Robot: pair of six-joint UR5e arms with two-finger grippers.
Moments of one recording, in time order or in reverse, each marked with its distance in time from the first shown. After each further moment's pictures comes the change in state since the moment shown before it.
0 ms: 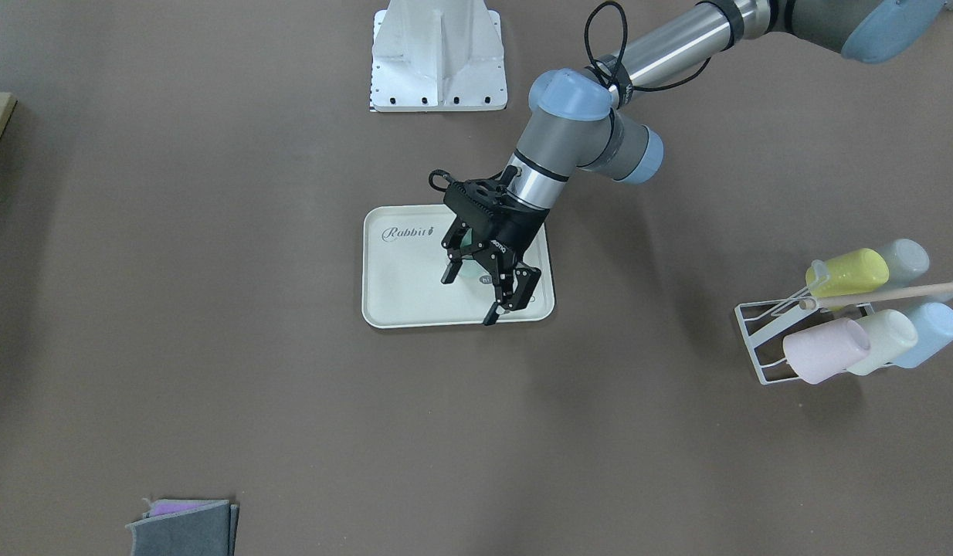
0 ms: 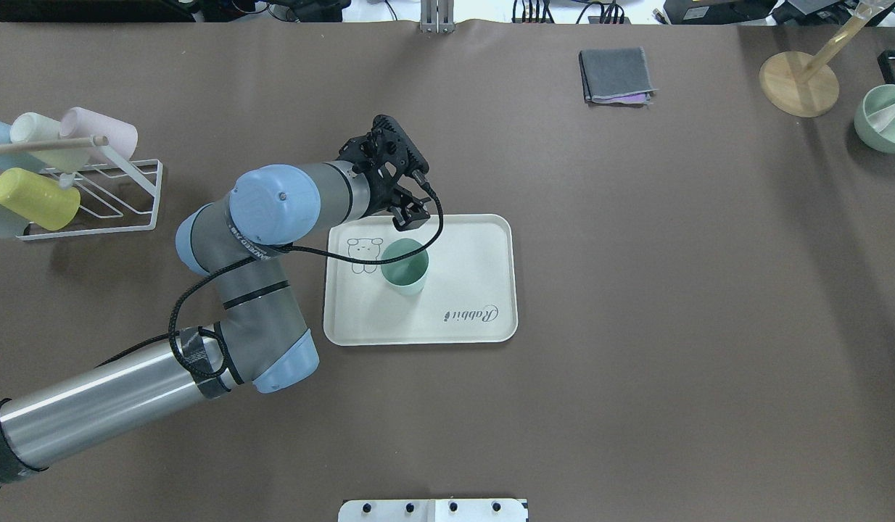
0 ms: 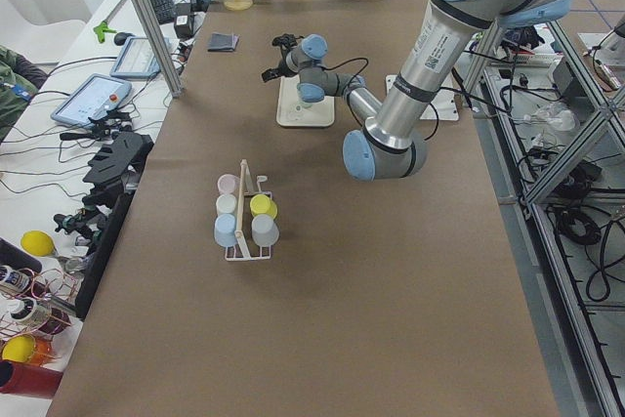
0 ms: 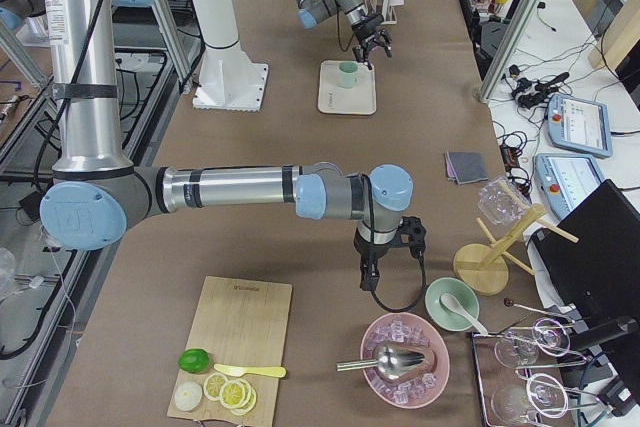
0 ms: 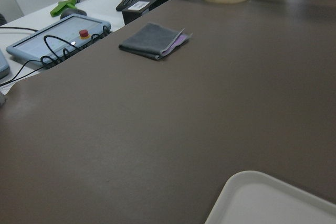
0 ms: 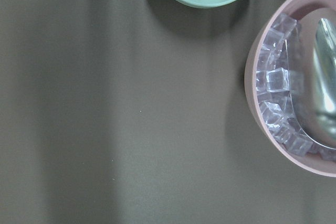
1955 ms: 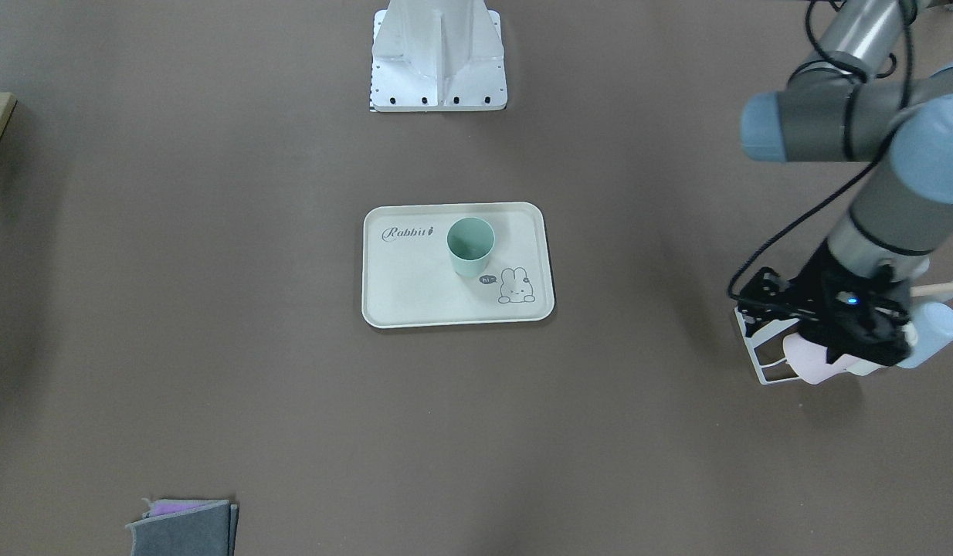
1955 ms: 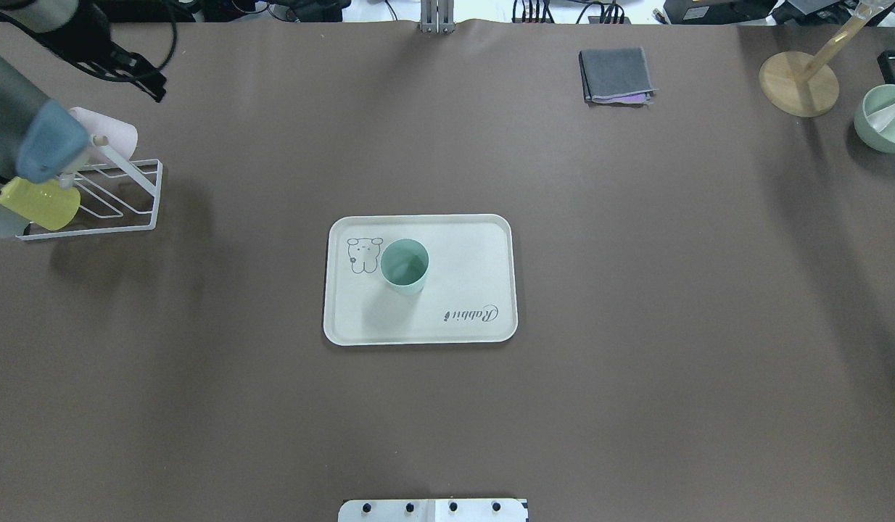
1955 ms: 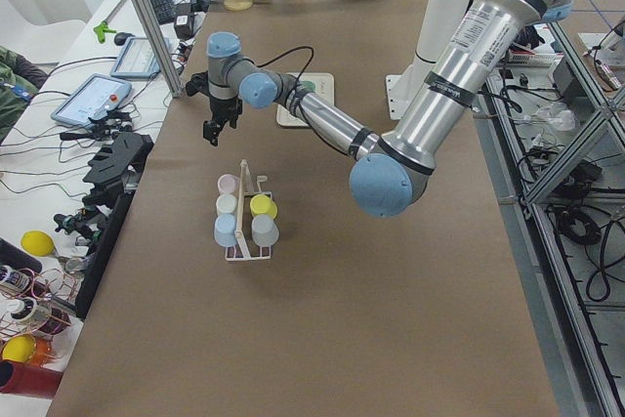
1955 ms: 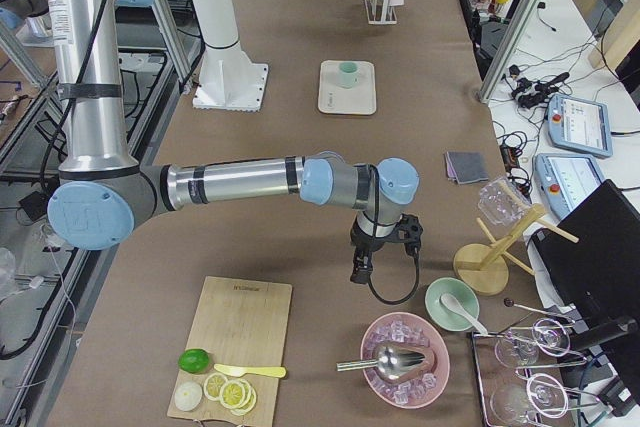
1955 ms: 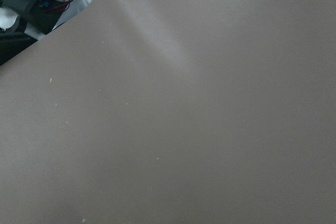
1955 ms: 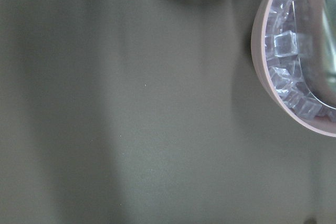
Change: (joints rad) left arm -0.605 0.206 -0.137 0.608 -0.699 -0.026; right arm -0.018 0.020 0.035 -0.176 -0.001 -0.002
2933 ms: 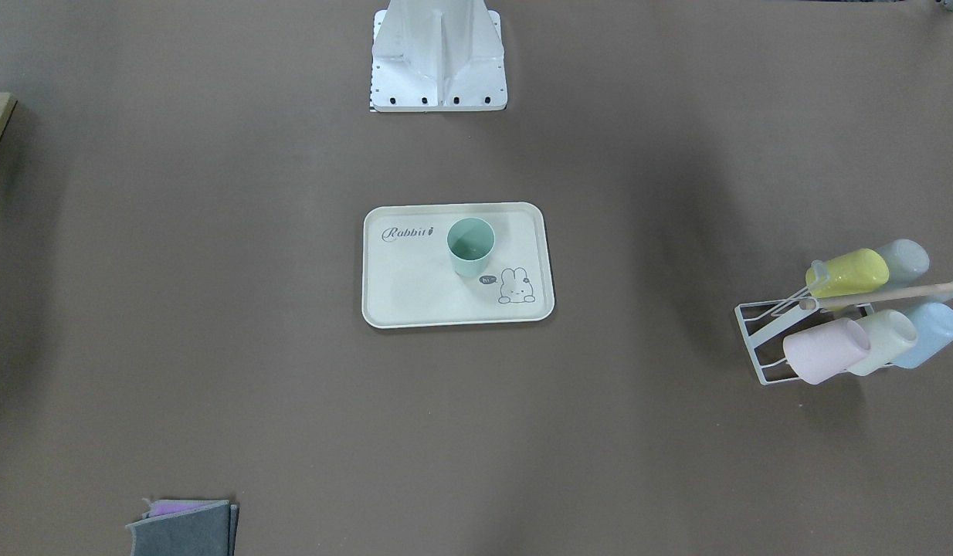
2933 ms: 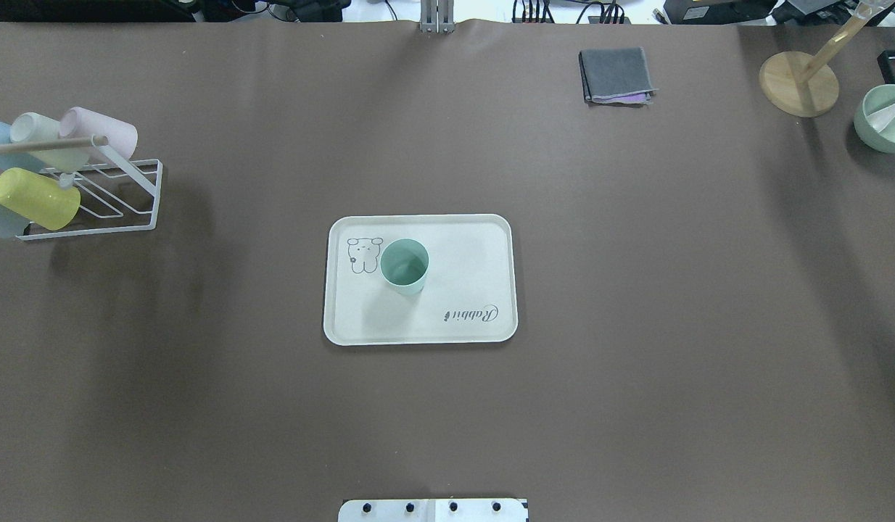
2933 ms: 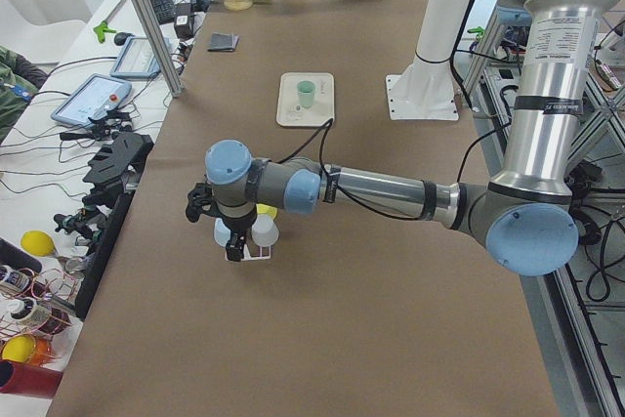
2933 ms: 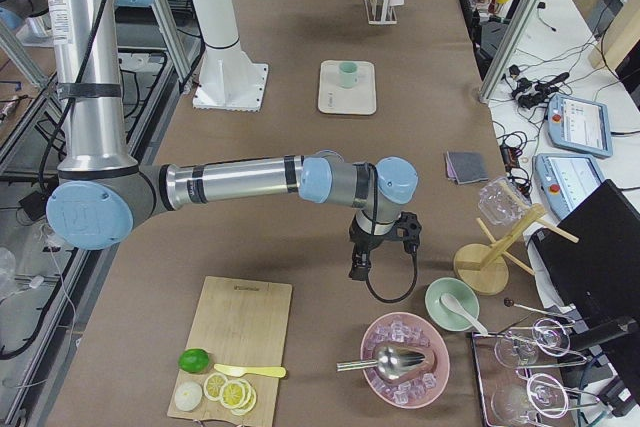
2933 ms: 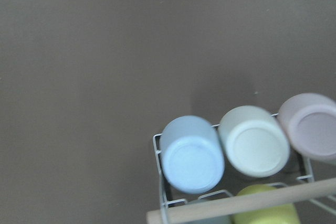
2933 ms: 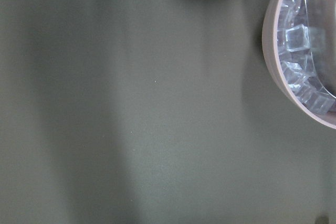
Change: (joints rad) left arm -0.338 0.442 -0.044 0.014 -0.173 0.226; right arm -0.001 -0.004 0.009 -0.004 0.028 0.003
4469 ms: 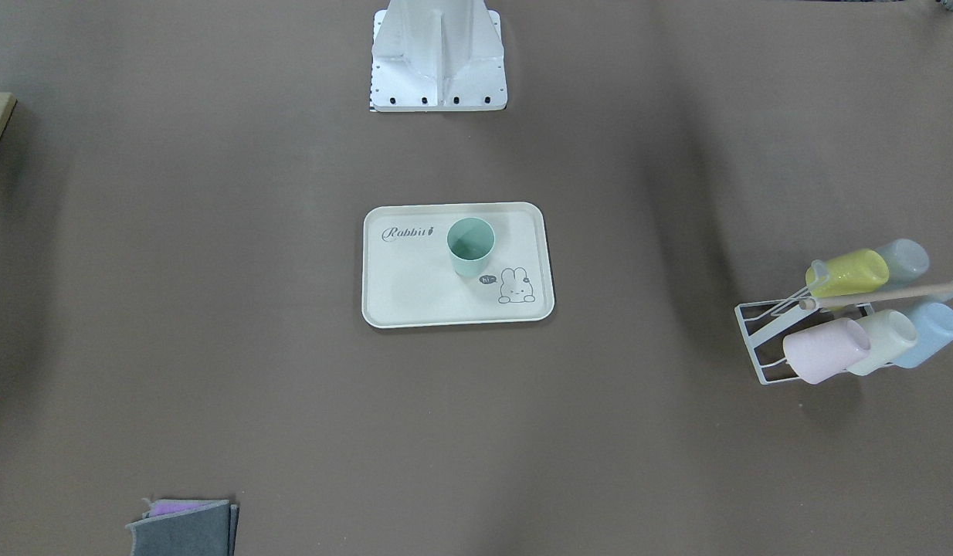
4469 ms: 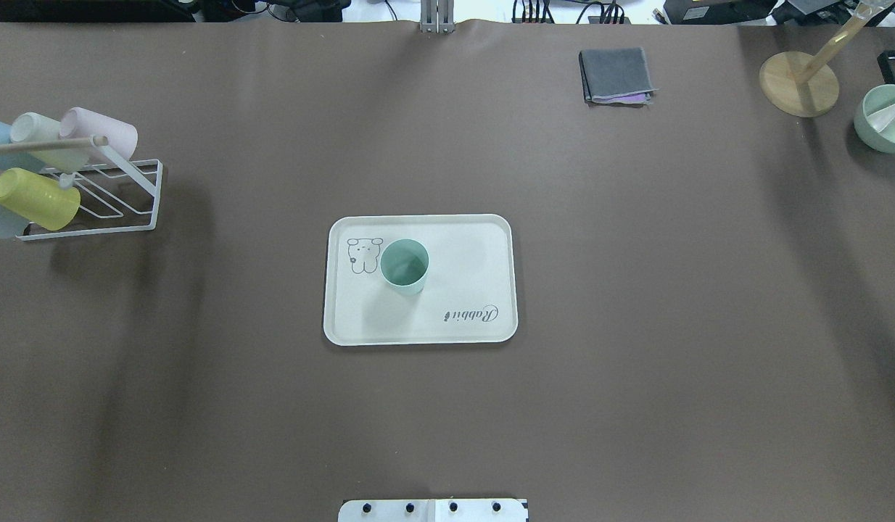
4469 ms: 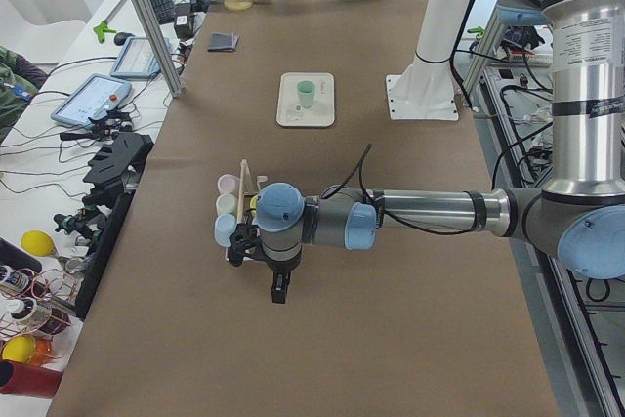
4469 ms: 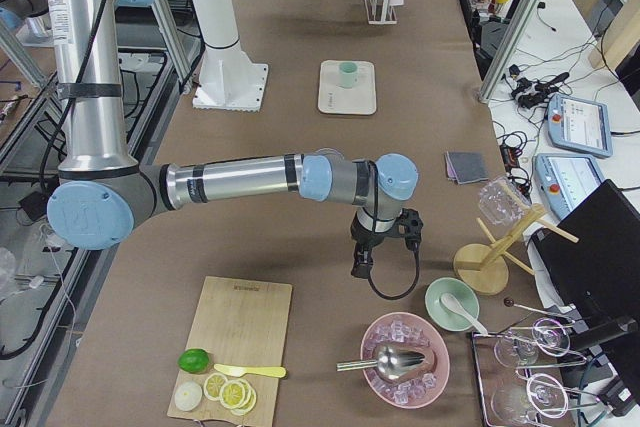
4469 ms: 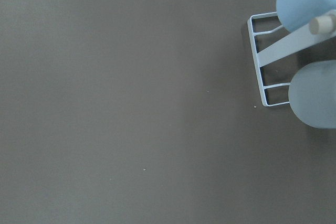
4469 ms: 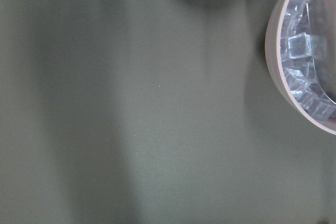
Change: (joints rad) left arm -0.062 0.157 -0.052 -0.007 0.005 0.063; right arm 0.000 0.003 0.008 0.009 -0.004 0.000
